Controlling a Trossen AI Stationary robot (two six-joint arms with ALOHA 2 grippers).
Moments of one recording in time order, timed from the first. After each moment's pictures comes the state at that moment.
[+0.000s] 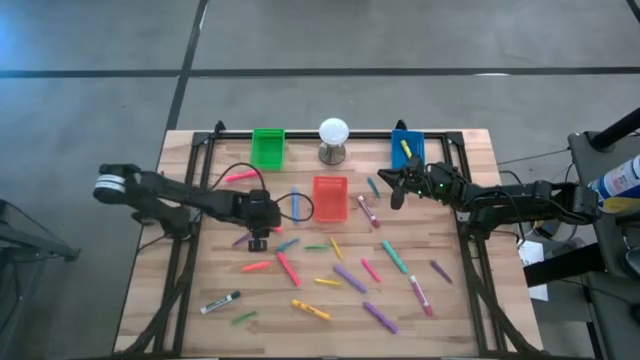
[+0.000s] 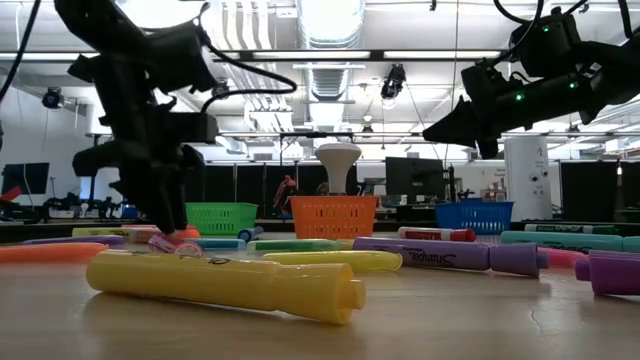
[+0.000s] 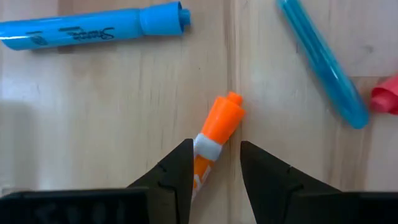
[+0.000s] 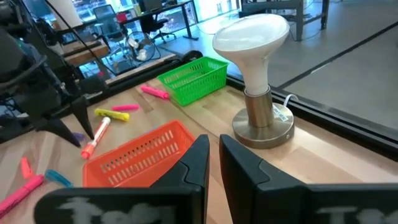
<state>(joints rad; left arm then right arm) 0.00 1.37 0.64 -0.42 -0.12 0.03 -0.39 1.05 0.21 0.67 0.05 0.28</state>
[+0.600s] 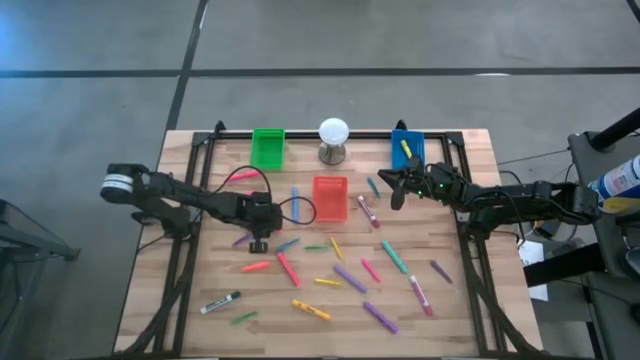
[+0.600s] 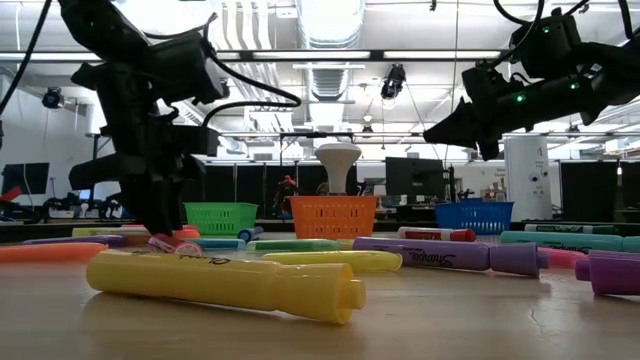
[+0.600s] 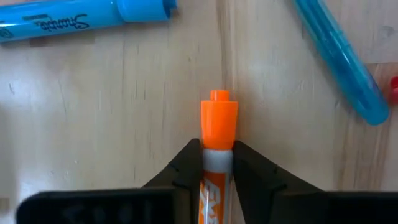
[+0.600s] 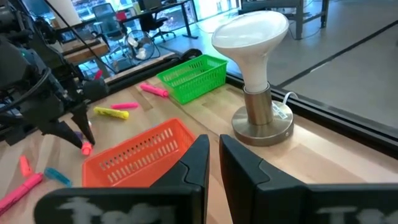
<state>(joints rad) 0.00 1.42 0.64 -0.40 -0.13 0.04 -0.39 1.05 0.20 0.67 0.05 0.28</state>
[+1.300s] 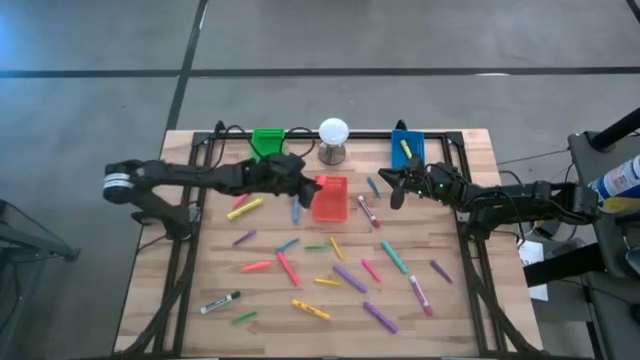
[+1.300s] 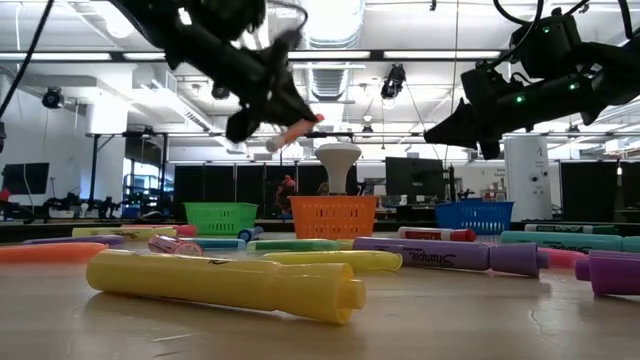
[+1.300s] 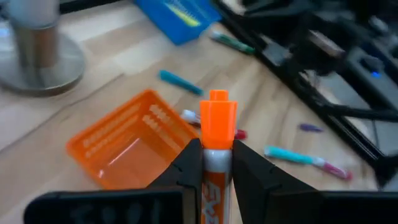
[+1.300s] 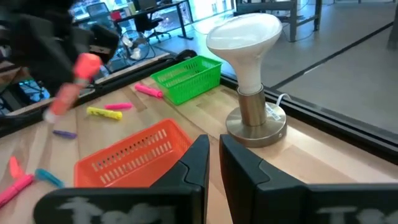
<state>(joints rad) 0.22 1.44 0.90 0.06 -0.01 -0.62 -0.40 1.05 0.20 0.67 0.08 0.26</state>
